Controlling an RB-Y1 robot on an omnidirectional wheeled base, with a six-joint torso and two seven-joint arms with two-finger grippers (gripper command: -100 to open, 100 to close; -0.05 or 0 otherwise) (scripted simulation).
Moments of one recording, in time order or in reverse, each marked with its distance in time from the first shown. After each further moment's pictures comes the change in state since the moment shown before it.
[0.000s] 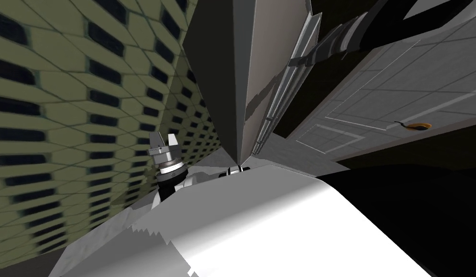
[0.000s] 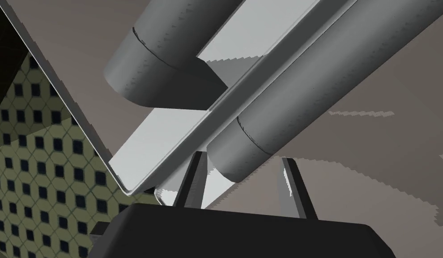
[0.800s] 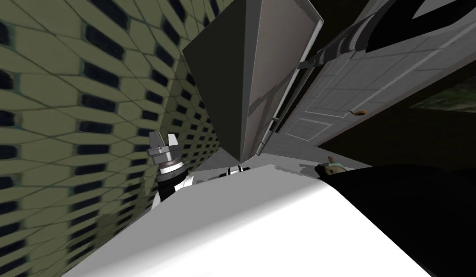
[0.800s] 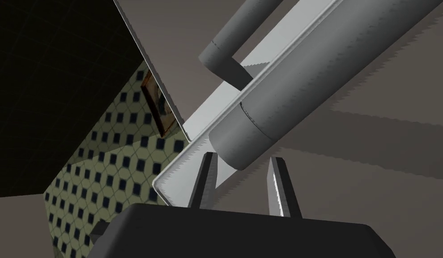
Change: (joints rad) left arm 0.000 0.000 0.000 0.000 0.000 0.000 0.000; right arm 0.048 -0.061 0.080 0.090 0.003 0.033 -0.065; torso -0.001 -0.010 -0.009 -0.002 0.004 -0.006
